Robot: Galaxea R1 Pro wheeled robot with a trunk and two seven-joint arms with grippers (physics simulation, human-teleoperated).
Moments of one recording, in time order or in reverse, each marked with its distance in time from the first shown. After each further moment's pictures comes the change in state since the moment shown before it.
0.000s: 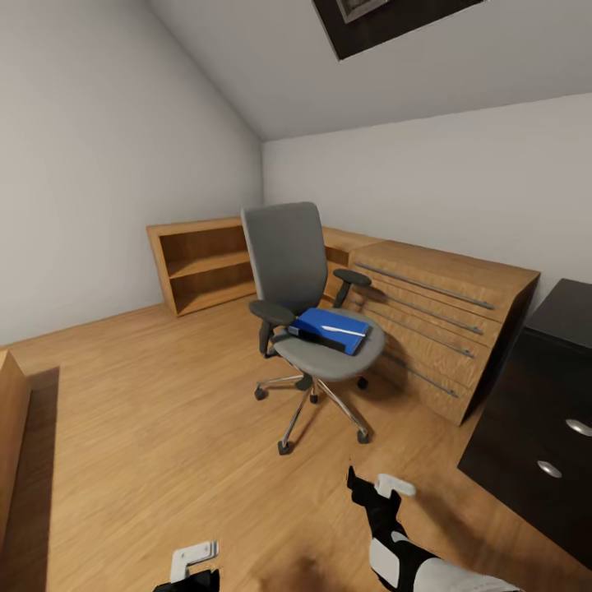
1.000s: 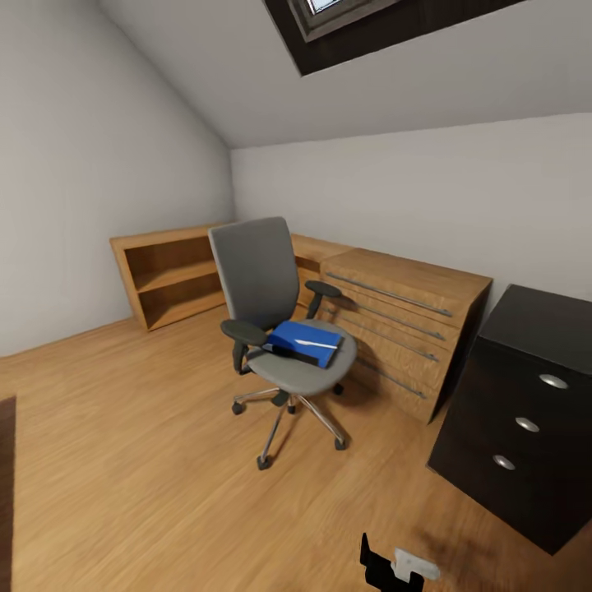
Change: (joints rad) left arm -0.001 0.061 -0.007 0.444 0.000 -0.315 -0.009; right arm 0.207 -0.003 0.000 0.030 0.001 -0.169 -0.003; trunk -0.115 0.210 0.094
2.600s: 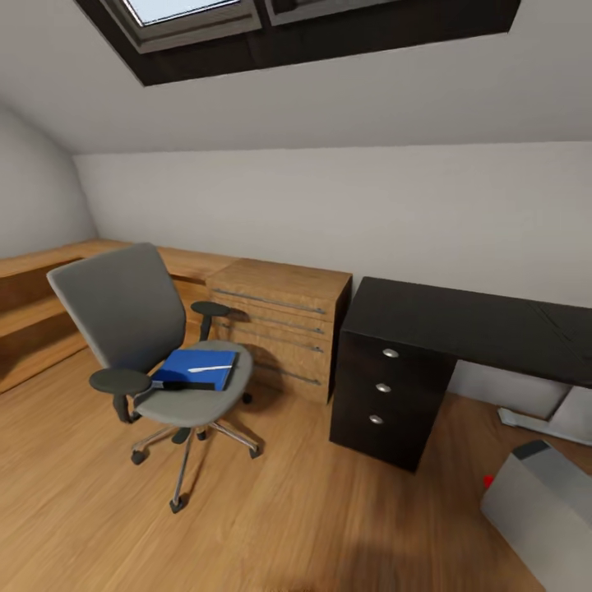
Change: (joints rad) left arm 0.001 -0.007 -0.004 0.406 0.000 -0.510 0.038; right arm 0.281 -0.063 0.010 -0.001 0.334 -0.300 0.000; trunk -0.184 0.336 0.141
